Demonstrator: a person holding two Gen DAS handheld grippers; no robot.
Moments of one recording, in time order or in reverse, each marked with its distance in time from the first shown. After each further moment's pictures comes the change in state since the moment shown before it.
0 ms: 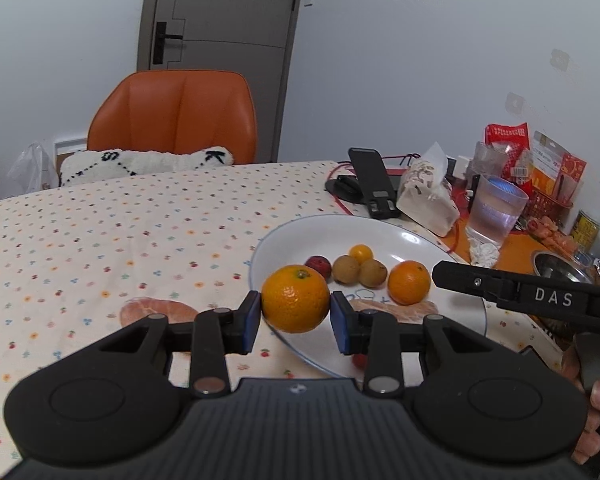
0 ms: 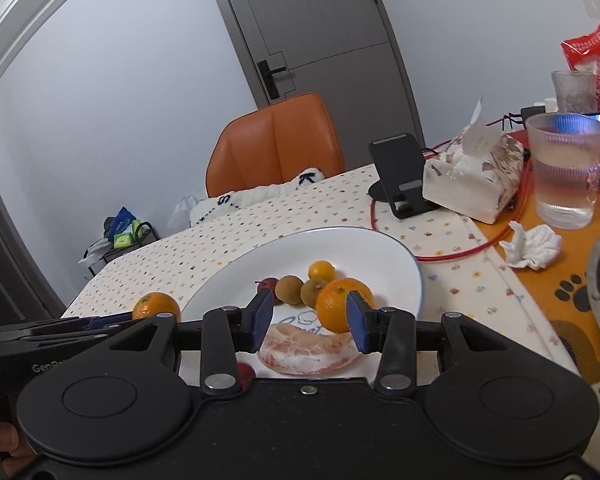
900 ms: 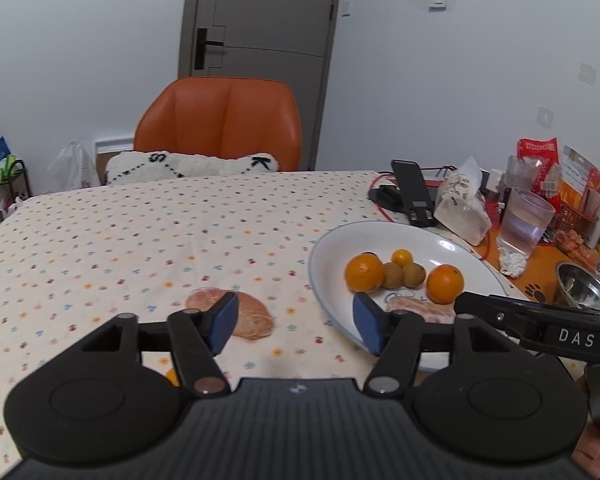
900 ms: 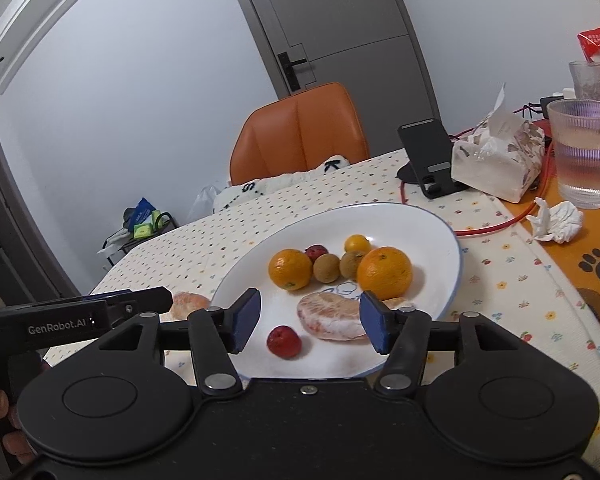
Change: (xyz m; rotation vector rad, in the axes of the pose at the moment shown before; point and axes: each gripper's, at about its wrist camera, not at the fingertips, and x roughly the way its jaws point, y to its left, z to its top) left arm -0.037 0.021 -0.005 -0.044 -0.028 0.121; right arm -0.005 0.021 -0.017 -0.013 0.024 0.059
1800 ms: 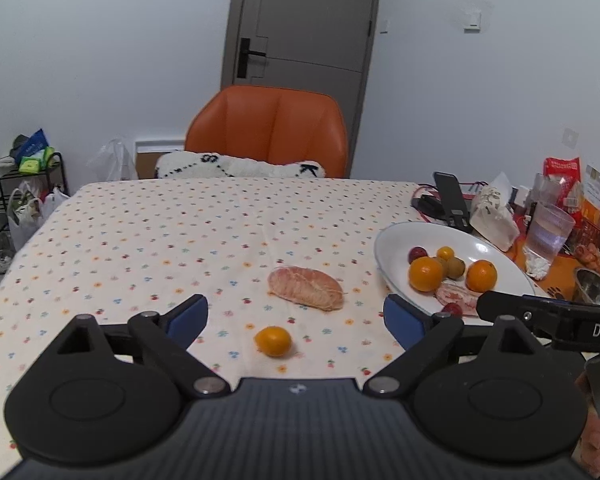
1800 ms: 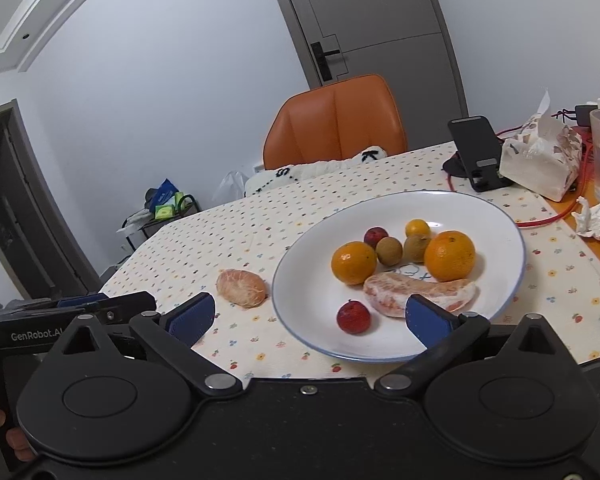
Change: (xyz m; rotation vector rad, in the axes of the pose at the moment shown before) left arm -0.047 0.045 -0.024 -0.061 -0.041 0.082; right arm 0.001 0.040 -0.010 -0.061 0.027 0.052
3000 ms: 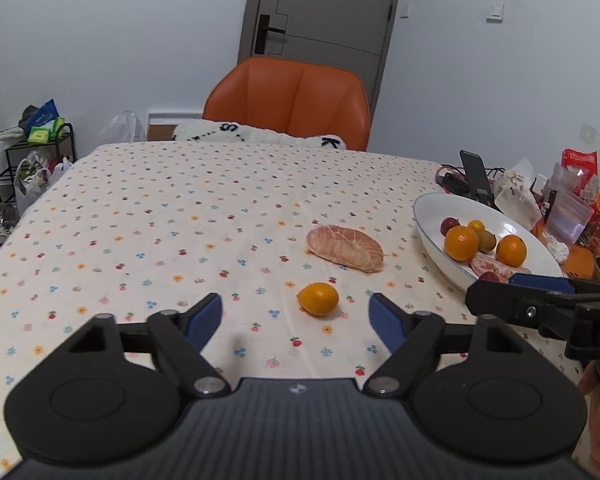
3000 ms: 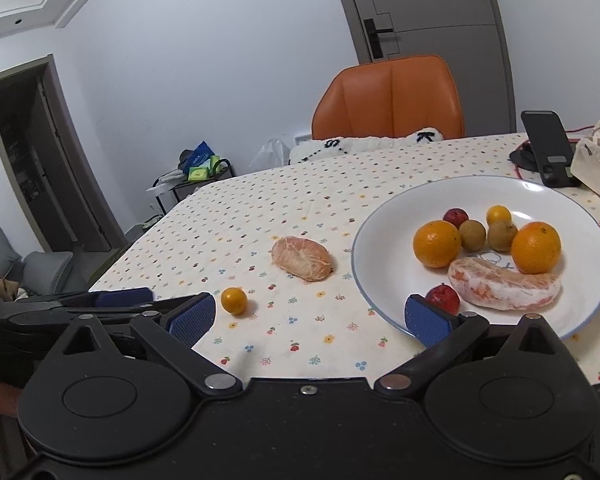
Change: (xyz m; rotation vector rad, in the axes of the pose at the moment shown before) left arm 0.015 0.032 -0.023 -0.041 0.066 0.005; right arm 0.025 0.047 -0.008 -0.112 0.078 0.089
